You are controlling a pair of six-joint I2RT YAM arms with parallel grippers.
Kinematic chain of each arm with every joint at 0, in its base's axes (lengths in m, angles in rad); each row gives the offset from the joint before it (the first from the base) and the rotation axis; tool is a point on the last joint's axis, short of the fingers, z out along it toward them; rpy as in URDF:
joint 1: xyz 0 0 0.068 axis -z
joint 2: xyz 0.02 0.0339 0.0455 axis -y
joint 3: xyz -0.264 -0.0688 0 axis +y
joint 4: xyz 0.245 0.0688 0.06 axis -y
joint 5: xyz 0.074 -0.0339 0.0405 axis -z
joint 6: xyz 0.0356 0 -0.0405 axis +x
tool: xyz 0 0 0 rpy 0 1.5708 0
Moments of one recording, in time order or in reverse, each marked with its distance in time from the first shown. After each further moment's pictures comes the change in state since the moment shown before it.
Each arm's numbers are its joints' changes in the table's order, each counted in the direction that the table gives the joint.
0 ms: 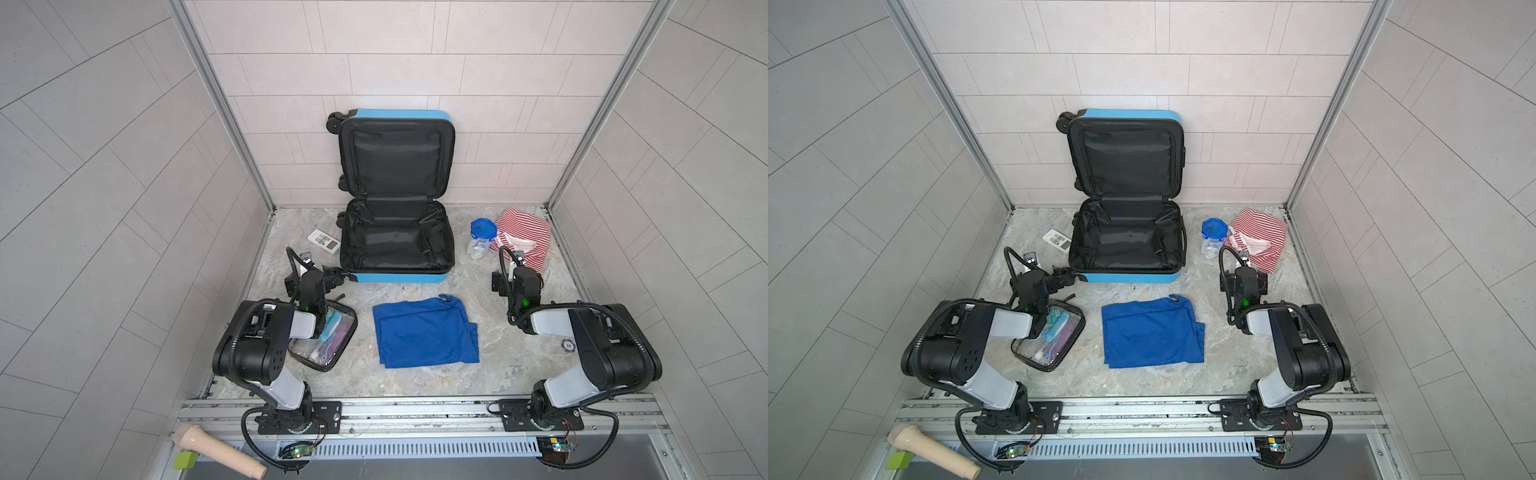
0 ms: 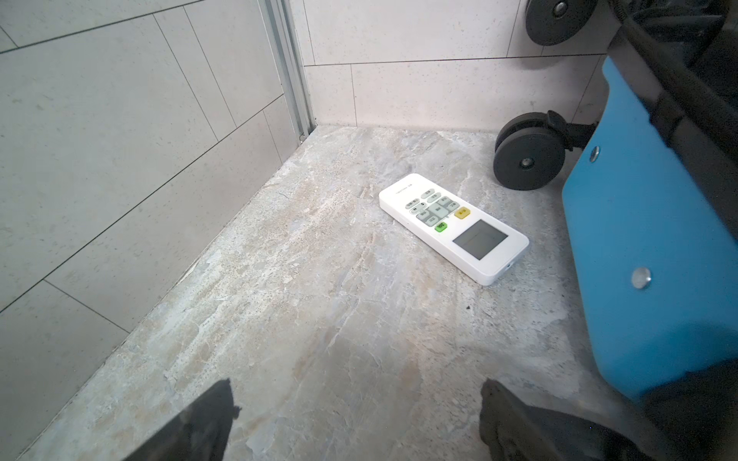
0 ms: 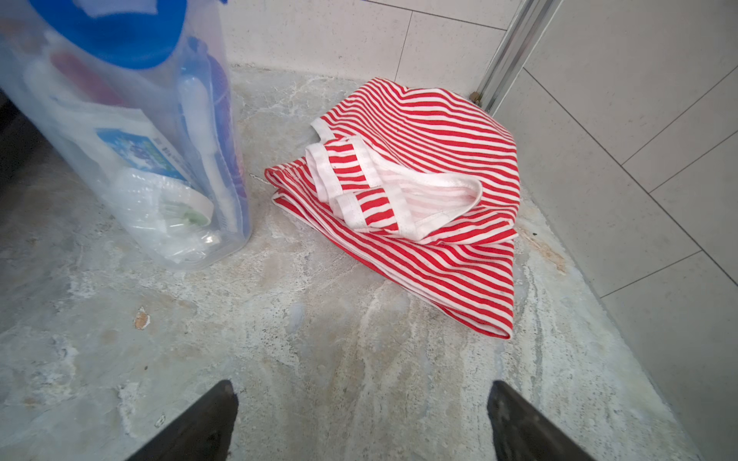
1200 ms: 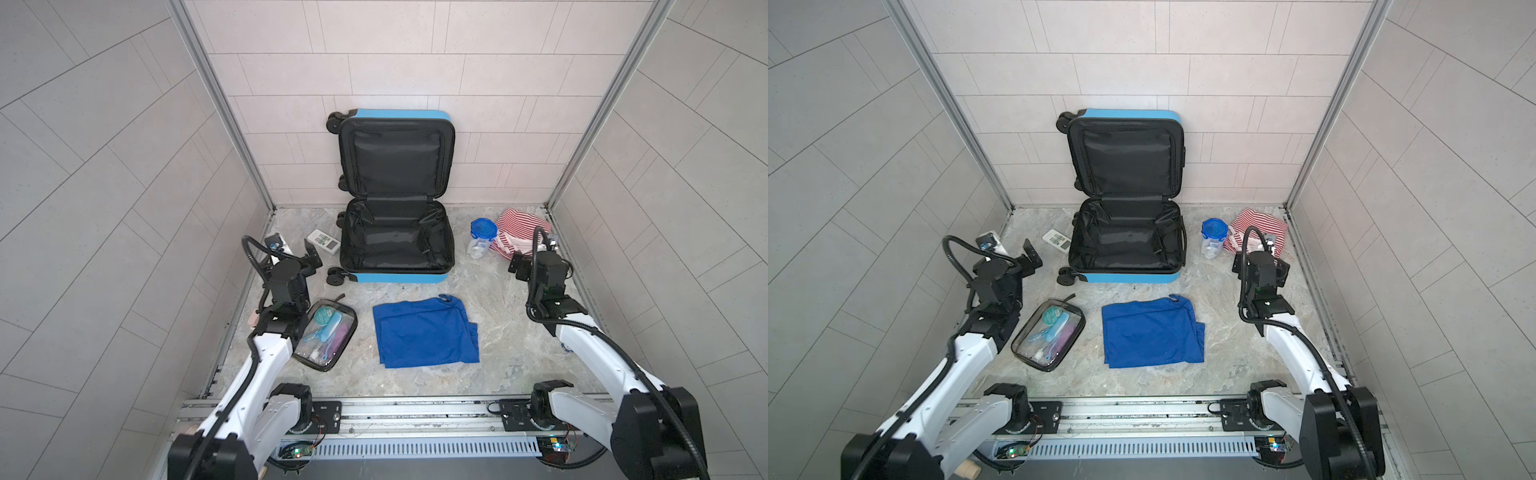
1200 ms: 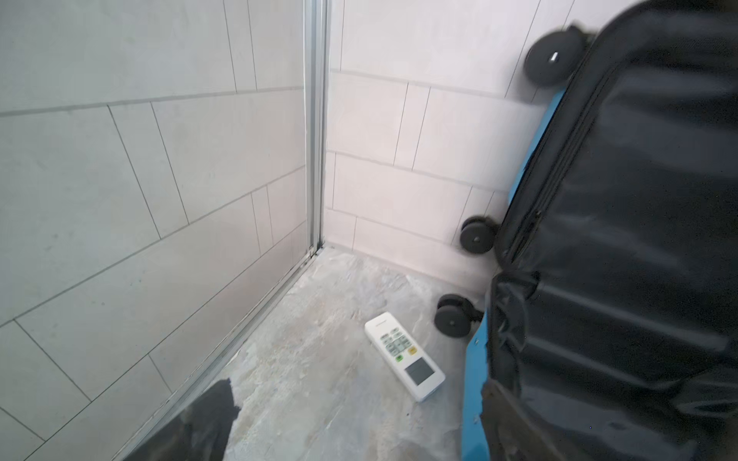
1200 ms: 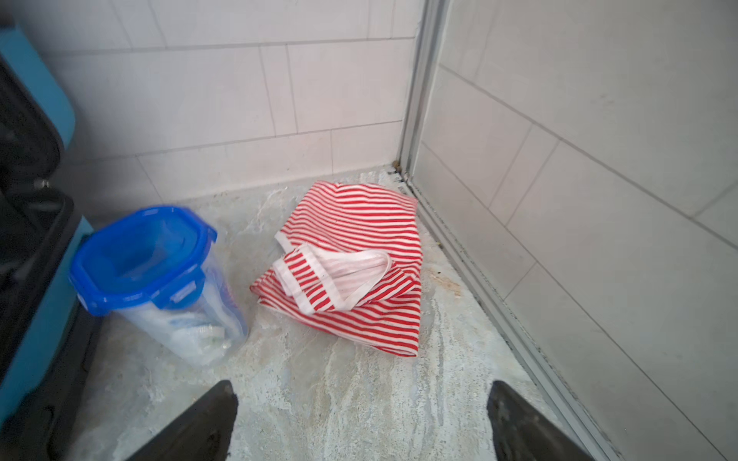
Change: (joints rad) left arm 0.005 0.748 -0.224 -0.715 0.004 -0.175; right arm 0.004 0.488 -0.251 -0.667 0.142 0.243
